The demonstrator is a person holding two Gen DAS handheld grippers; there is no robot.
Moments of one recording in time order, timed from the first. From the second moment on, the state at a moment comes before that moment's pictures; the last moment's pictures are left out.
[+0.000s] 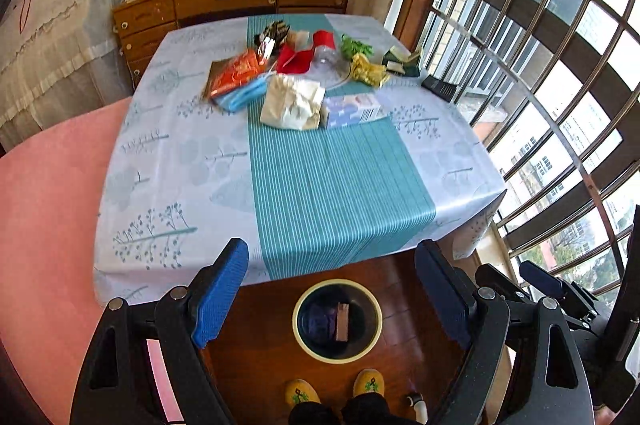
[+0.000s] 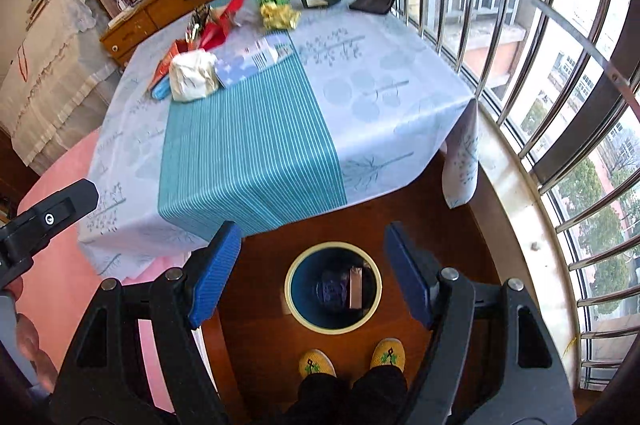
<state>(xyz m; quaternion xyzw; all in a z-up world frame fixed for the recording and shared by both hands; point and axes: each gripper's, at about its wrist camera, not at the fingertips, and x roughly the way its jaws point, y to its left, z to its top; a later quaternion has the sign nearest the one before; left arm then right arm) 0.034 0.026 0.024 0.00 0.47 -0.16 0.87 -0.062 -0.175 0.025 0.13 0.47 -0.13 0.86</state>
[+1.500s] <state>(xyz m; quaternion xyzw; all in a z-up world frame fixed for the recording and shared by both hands) 0.375 -0.265 0.027 0.07 0.48 -0.14 0.86 0.265 -0.460 -0.012 0.14 0.53 -0.08 0.83</state>
